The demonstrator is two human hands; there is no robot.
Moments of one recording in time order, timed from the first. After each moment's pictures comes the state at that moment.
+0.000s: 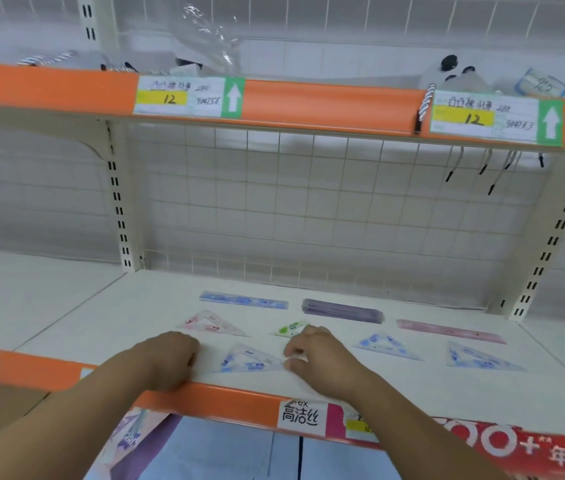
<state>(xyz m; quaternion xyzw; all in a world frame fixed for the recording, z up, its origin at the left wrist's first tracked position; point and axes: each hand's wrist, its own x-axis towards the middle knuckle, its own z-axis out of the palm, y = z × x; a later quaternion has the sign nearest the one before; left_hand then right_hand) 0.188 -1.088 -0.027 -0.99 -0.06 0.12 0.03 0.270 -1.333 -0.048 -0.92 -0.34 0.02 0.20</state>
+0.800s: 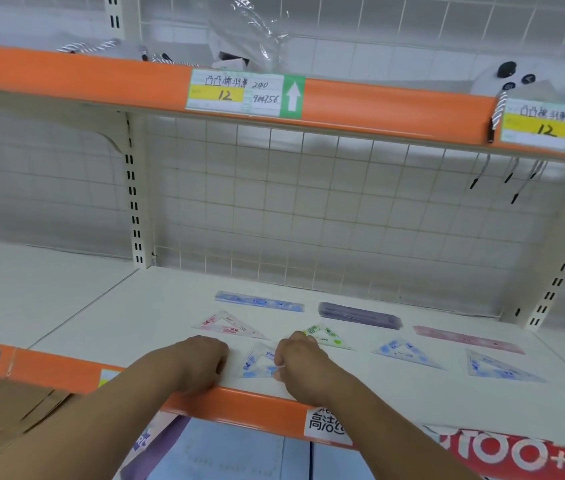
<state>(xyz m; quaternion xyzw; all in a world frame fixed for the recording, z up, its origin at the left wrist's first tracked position) 0.195 -1.084 -0.032 -0.99 -0.01 0.12 -0.02 0.260 -1.267 -0.053 -0.94 -0.31 0.07 0.11</state>
